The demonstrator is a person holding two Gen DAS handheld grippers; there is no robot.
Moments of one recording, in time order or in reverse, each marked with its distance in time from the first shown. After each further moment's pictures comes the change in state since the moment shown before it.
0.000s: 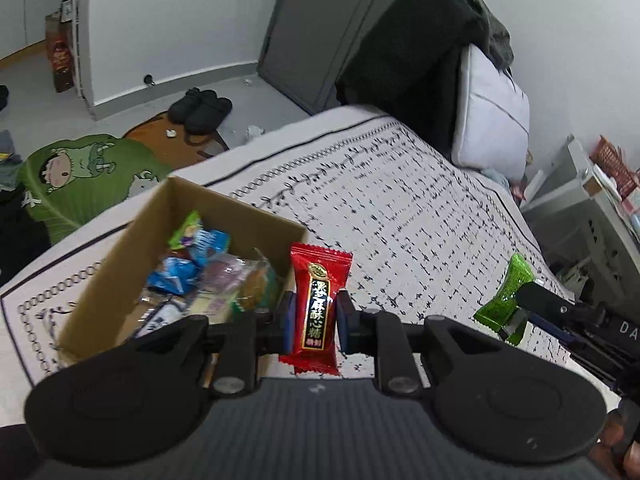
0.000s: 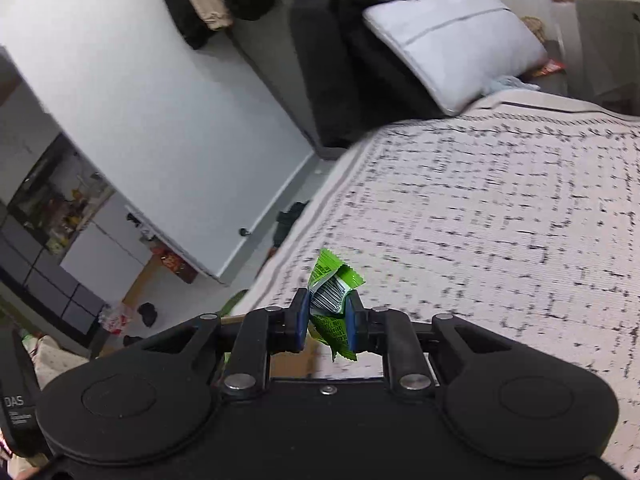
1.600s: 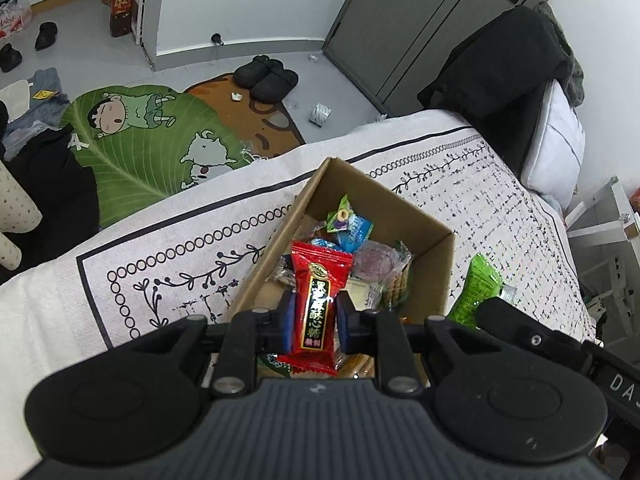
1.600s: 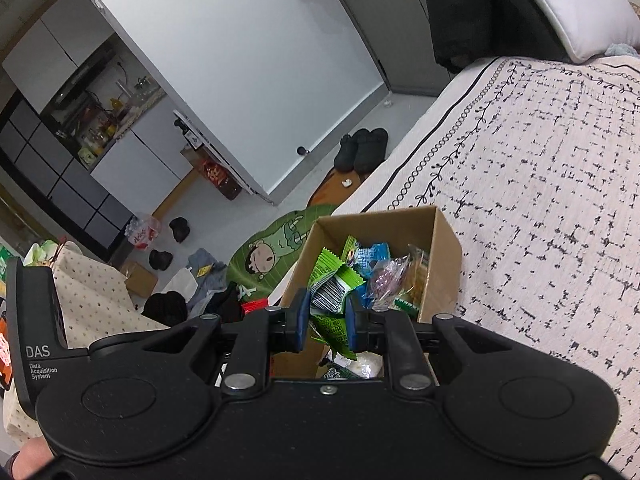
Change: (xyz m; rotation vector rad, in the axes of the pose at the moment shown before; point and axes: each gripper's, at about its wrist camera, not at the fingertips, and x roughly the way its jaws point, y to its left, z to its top) left arm -0.009 0.136 0.002 -0.160 0.080 0.048; right arm 0.068 0.141 -0.079 -0.143 0.199 0.076
